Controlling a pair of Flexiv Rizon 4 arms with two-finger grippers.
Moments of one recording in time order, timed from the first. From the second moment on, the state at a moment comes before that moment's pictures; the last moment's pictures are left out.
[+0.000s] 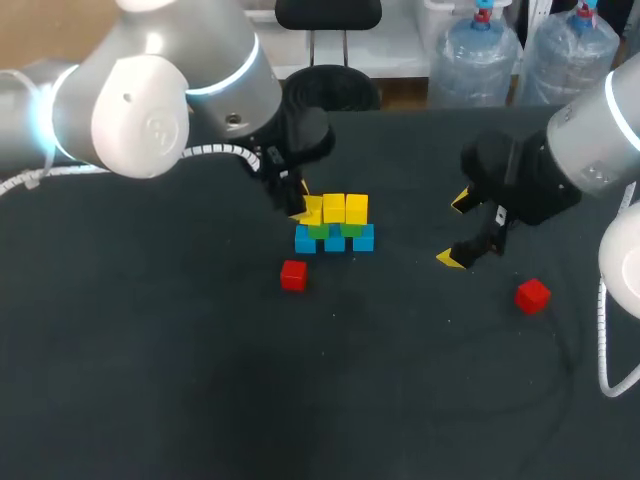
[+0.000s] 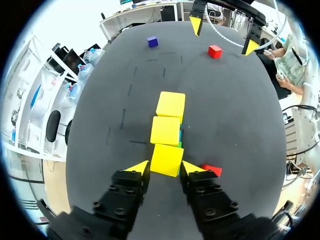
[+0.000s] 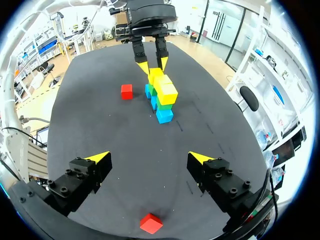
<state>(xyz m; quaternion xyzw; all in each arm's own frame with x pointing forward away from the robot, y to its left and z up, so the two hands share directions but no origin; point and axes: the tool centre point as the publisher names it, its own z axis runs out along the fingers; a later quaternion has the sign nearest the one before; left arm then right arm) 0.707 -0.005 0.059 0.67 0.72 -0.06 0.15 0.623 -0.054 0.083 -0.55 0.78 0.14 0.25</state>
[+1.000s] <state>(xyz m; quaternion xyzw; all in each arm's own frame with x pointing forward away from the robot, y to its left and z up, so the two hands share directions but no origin) 0.709 -0.007 0.060 0.68 0.72 -0.06 0.15 0.623 -0.054 0.083 -0.55 0.78 0.14 0.25</state>
